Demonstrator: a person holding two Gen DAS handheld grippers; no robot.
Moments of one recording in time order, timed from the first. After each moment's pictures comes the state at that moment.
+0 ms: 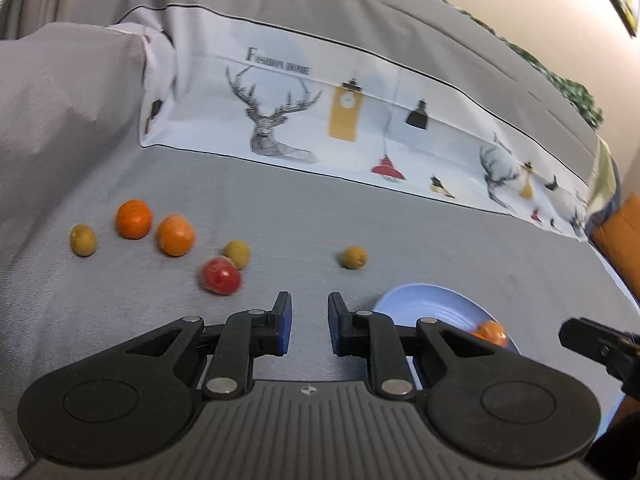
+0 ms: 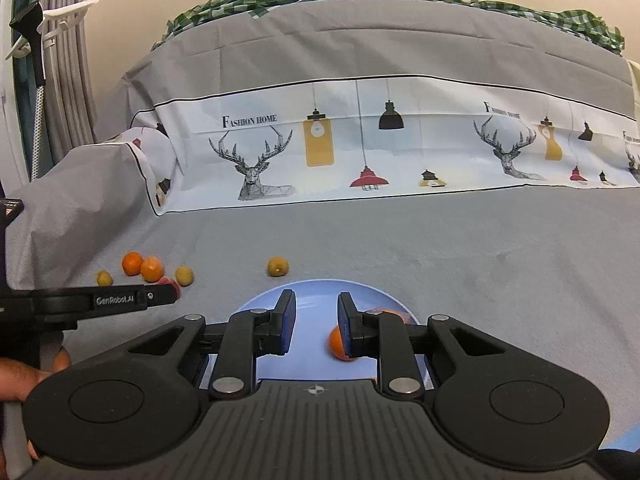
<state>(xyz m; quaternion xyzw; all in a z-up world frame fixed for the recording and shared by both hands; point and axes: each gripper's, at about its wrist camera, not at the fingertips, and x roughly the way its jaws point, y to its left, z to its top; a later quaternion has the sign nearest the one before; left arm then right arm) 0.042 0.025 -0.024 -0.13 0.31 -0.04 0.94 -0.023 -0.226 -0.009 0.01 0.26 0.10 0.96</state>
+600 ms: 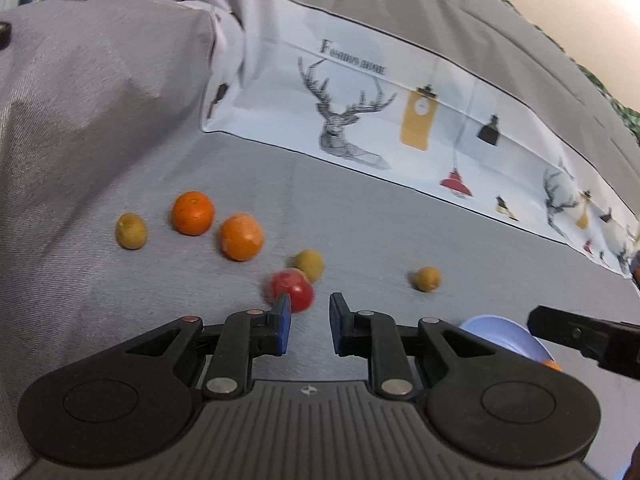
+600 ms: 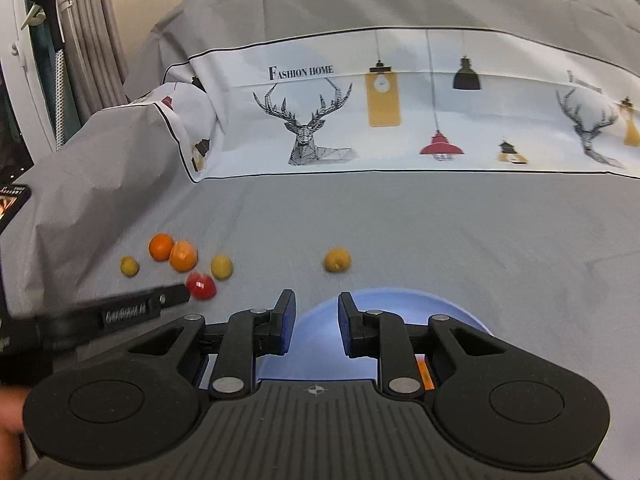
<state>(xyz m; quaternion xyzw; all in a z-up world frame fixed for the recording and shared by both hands) 0.069 0.056 -0.039 -0.15 0.32 0.05 0.93 0.077 -0.178 -0.019 0.01 0.34 0.18 0.92</state>
